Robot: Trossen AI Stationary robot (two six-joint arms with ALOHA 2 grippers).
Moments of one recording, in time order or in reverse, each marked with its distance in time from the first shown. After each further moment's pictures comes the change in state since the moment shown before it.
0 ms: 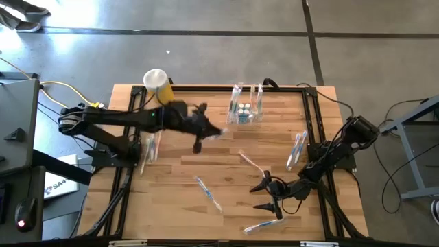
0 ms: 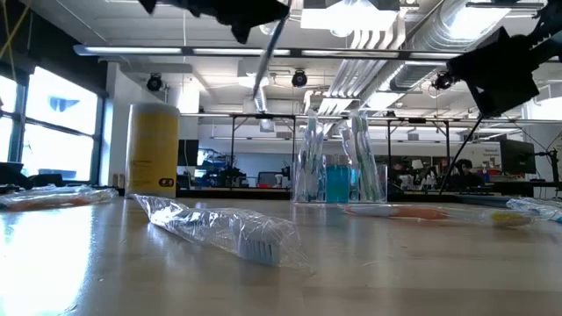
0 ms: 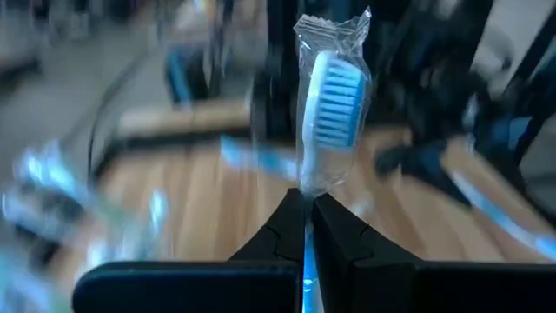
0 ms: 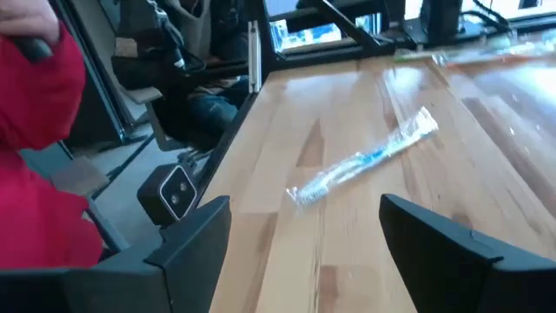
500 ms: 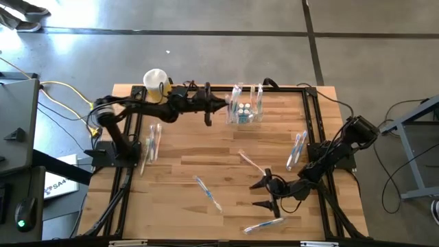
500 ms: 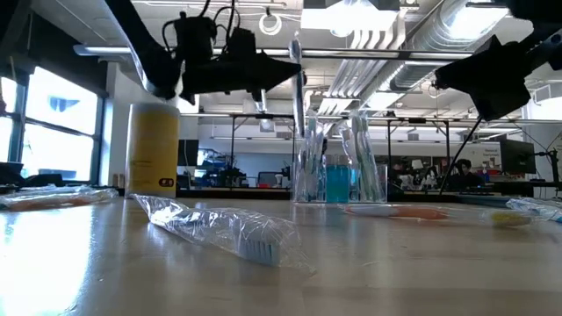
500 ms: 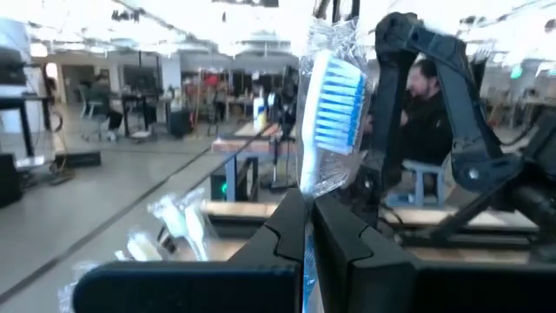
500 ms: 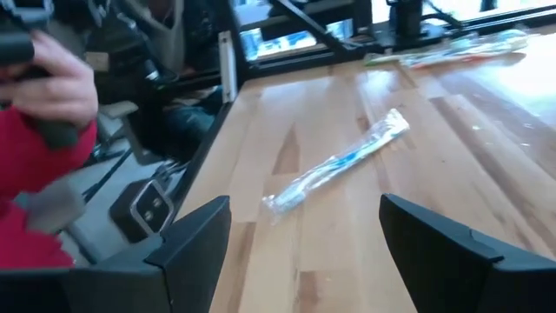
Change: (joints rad) left arm 0.367 0.415 -0.157 1.026 0.270 -0.212; right arm 0.000 0.000 0.001 -0.008 0.078 0.041
